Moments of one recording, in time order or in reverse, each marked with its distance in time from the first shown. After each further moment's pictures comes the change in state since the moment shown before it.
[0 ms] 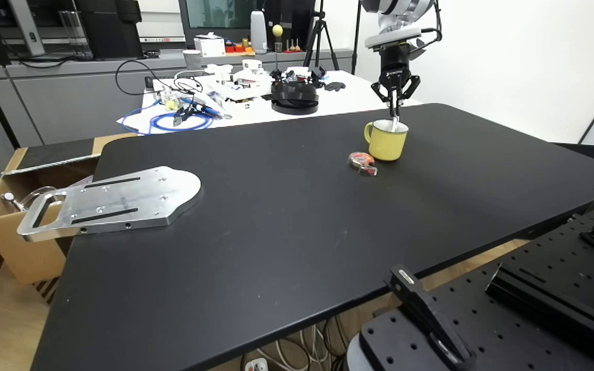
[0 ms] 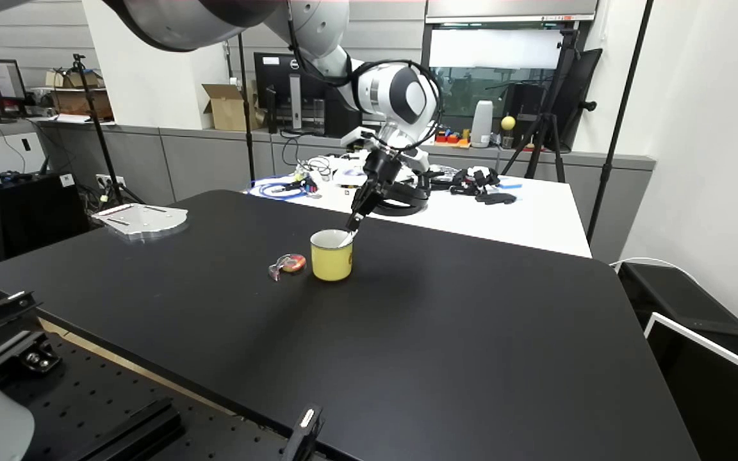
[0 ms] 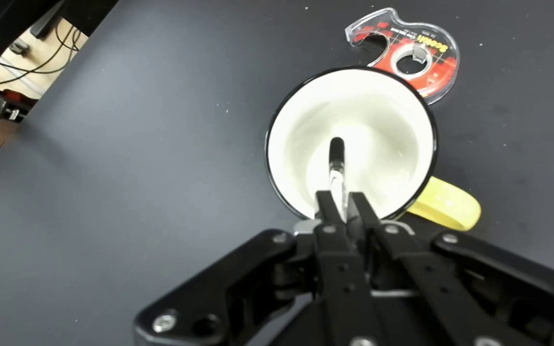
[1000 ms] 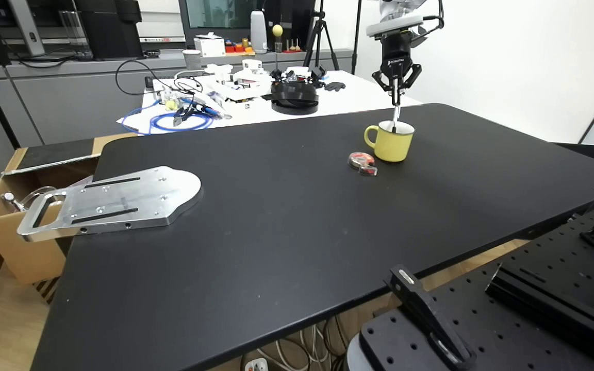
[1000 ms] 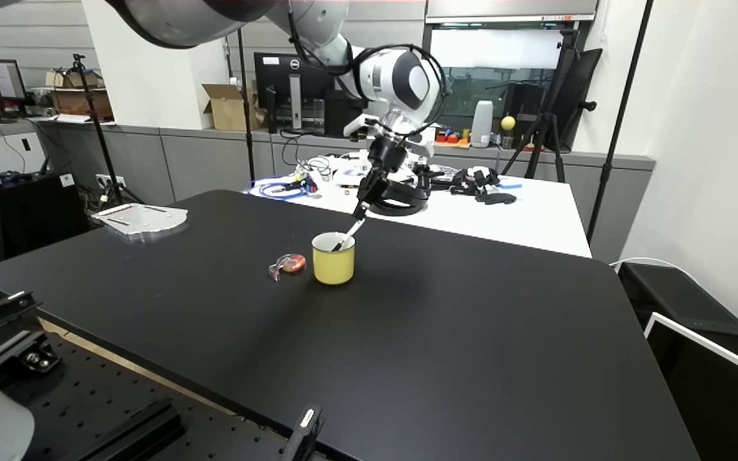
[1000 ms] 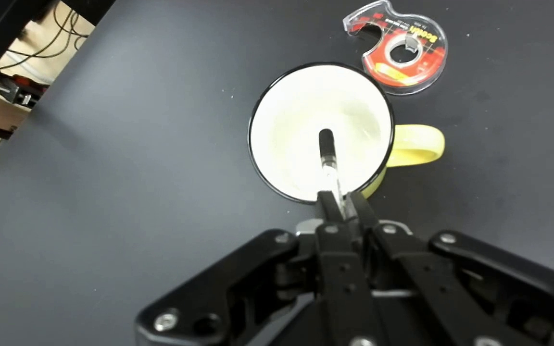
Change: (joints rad) arm 0.000 -0.014 -0.011 0.048 -0.013 -0.022 0.000
